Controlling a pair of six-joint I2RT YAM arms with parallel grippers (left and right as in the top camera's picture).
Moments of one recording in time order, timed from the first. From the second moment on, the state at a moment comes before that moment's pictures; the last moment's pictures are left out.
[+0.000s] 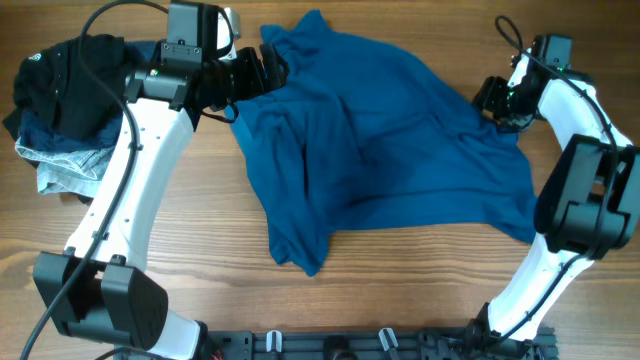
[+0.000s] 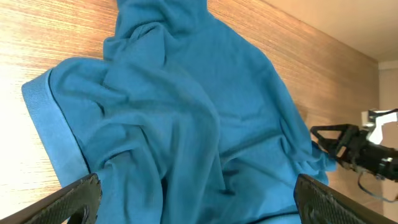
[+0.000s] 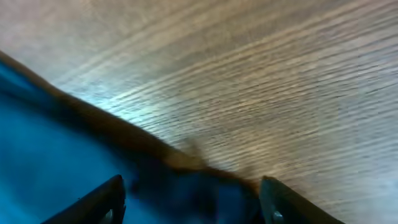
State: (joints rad) left arm -0.19 1.69 1.56 -0.78 0.30 -0.49; right arm -0.23 2.13 1.53 -0.64 -0.18 0.22
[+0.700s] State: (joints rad) left arm -0.19 1.69 1.56 -0.78 0.30 -0.49; right arm -0.18 2.23 1.64 -0.53 -0.21 0.20
